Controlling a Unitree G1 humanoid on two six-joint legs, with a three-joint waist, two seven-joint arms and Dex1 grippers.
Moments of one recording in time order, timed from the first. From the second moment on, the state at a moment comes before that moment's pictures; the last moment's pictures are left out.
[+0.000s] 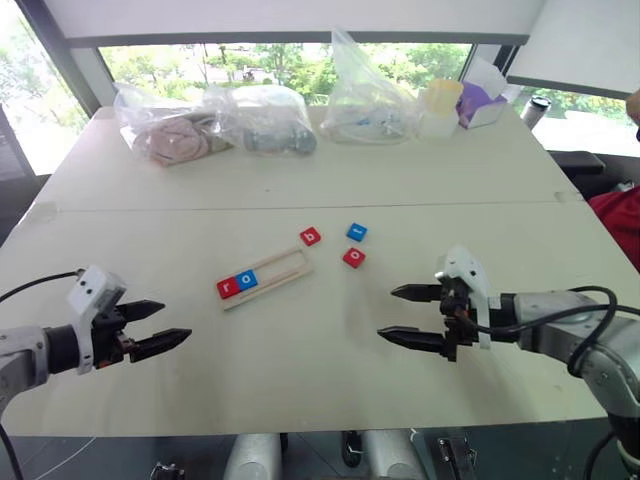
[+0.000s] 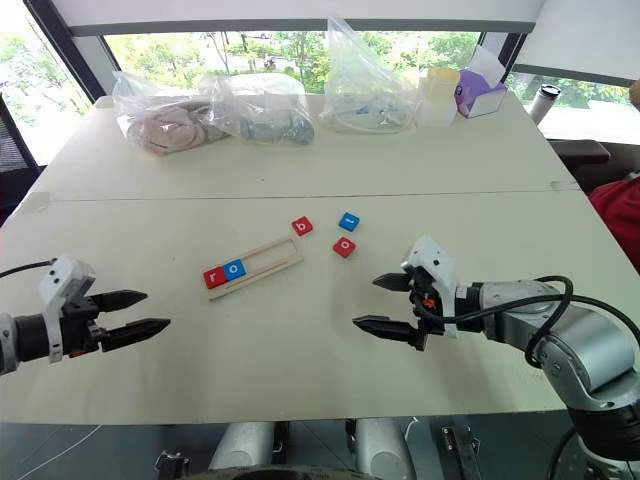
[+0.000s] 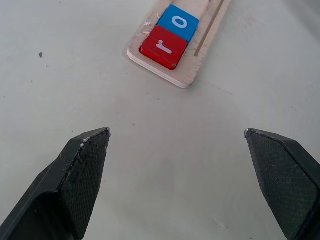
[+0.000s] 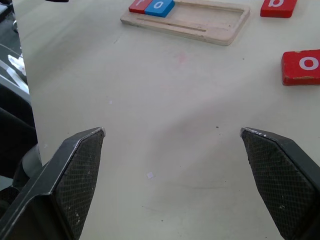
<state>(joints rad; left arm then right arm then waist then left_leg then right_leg) 0.22 0.94 0.47 -0.35 -0.65 0.80 -0.96 -0.16 -0.86 -0.06 -0.55 0.77 0.94 0.83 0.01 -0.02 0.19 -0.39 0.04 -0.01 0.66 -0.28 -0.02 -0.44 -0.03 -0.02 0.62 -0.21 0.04</state>
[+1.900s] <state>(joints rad) -0.33 0.82 -0.12 0.09 -0.22 0.38 -1.12 -0.23 -0.75 0.16 -0.64 0.64 0.92 0.70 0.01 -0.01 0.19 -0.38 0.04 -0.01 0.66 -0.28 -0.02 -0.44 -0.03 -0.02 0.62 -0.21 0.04</state>
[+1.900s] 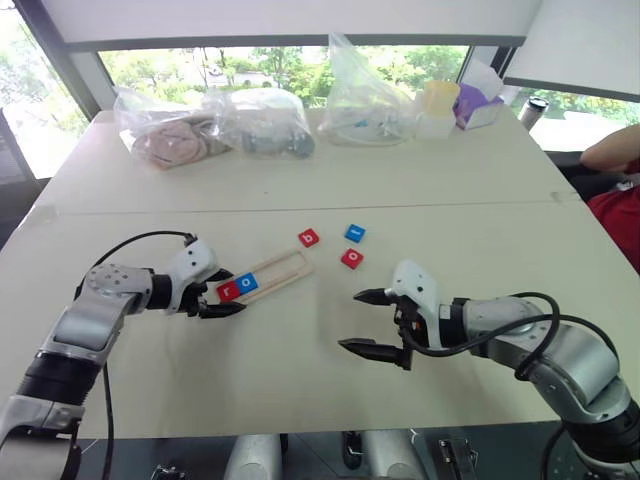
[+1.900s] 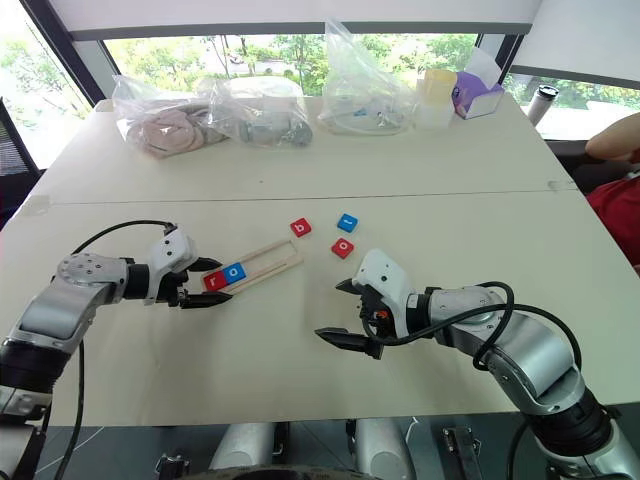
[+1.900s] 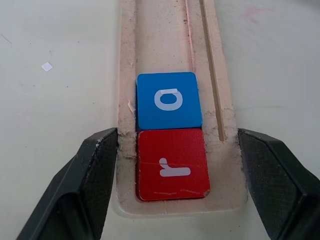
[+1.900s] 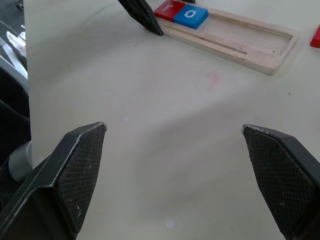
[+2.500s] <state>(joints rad) -0.70 0.72 -0.34 0.47 -0.06 0.01 -1.45 -0.23 -0.77 0.10 -0.62 0.64 0.93 0.70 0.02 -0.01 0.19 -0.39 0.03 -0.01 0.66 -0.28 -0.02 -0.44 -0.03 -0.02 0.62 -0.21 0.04</state>
